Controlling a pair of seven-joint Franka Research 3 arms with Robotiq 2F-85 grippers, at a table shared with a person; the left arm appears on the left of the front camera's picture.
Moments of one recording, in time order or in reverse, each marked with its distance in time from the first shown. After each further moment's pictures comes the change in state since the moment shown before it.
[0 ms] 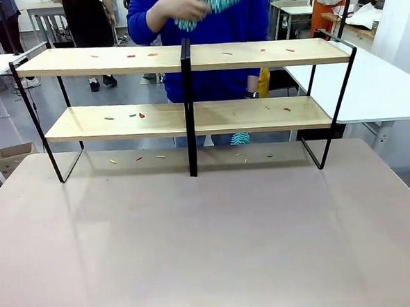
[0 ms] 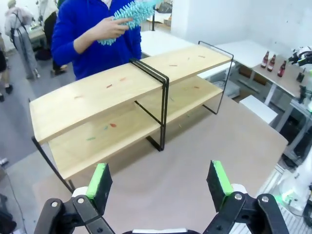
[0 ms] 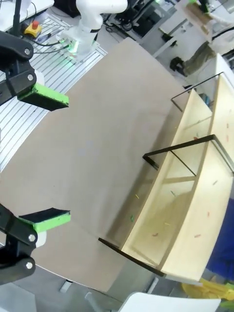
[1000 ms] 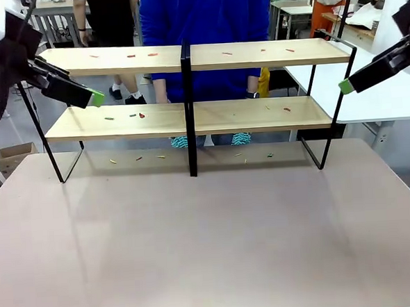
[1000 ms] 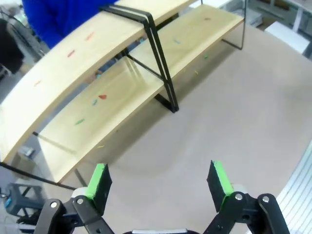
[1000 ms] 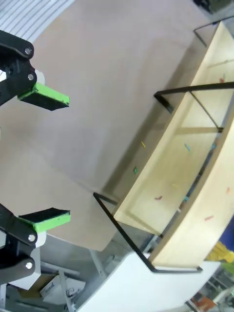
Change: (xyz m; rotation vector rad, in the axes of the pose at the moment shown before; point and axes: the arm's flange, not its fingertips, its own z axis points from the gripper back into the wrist) left arm -0.035 -0.053 -0.157 0.056 0.318 -0.250; right arm -0.008 0.018 -0.140 -0.314 0.084 0.191
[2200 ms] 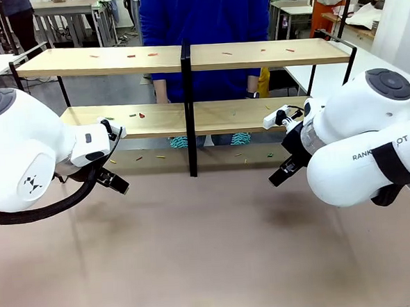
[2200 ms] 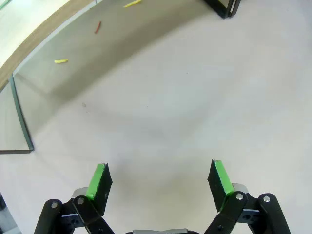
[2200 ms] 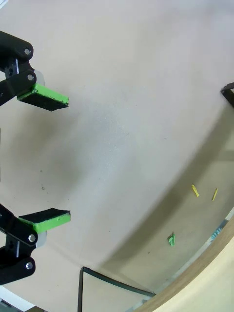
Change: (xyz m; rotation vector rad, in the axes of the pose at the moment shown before) left arm -0.147 0.025 -0.229 0.020 0.414 0.189; right arm -0.076 0.053 -0.269 0.127 0.264 0.064
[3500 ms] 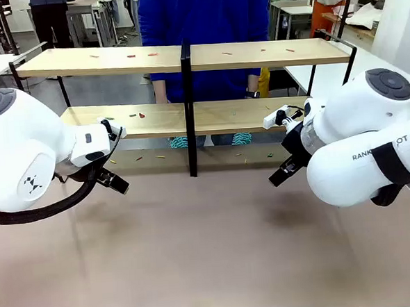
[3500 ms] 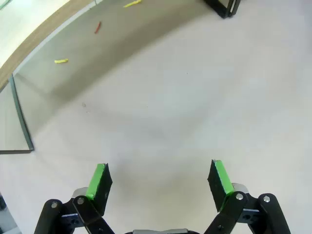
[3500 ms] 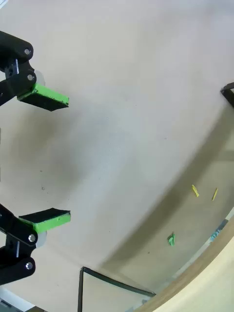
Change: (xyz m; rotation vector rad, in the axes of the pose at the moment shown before) left arm 0.000 0.000 0.000 0.000 0.000 -0.001; right arm 0.000 0.000 0.000 0.000 0.000 -0.001
